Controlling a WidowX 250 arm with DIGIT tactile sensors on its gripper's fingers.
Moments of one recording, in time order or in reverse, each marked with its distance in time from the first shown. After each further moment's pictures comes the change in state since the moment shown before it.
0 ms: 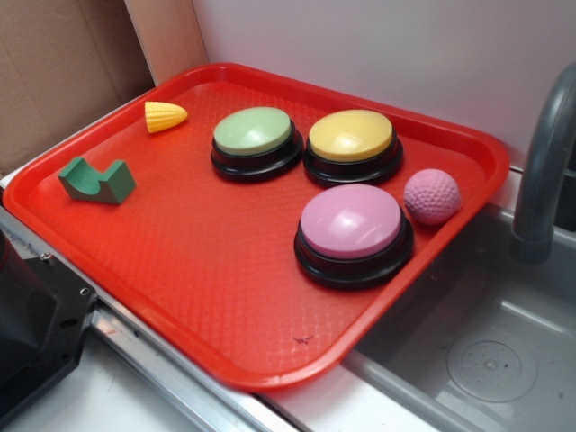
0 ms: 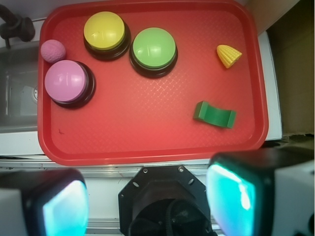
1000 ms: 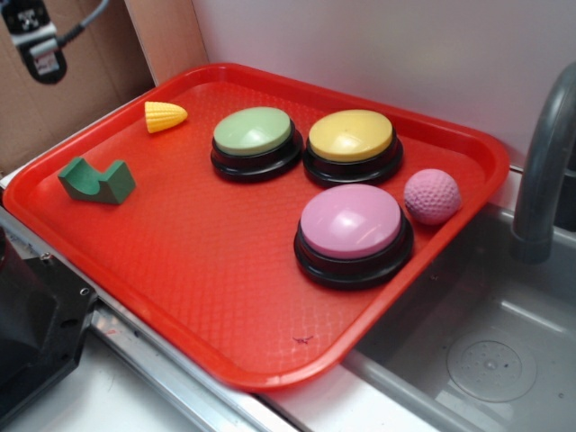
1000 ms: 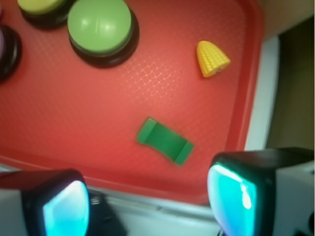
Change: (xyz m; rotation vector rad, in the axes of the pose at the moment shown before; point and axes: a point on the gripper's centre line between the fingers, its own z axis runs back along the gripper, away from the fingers) arm 0.035 0.119 -0.103 -0.012 0.092 -0.352
